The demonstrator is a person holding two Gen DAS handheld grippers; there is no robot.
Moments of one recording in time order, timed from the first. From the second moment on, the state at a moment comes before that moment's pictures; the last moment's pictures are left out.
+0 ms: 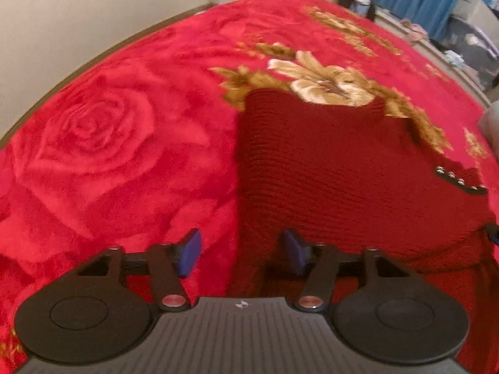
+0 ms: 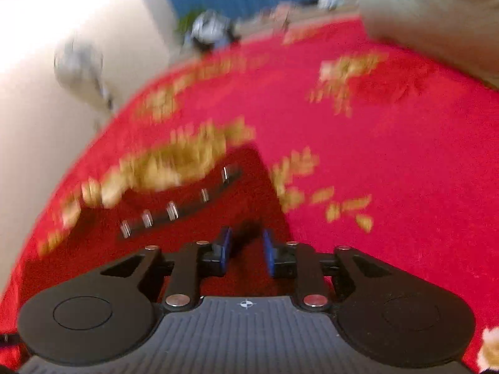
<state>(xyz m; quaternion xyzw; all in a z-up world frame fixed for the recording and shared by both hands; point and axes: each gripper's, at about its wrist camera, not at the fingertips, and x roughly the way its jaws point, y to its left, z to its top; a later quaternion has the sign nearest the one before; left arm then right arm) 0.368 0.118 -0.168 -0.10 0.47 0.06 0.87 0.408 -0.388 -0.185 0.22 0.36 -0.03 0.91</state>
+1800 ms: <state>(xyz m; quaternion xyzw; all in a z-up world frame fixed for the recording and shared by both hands) 0.075 0.104 -0.181 -0.12 0.52 0.04 0.85 0.097 -0.481 -0.208 0.16 0.43 0.05 0.89</state>
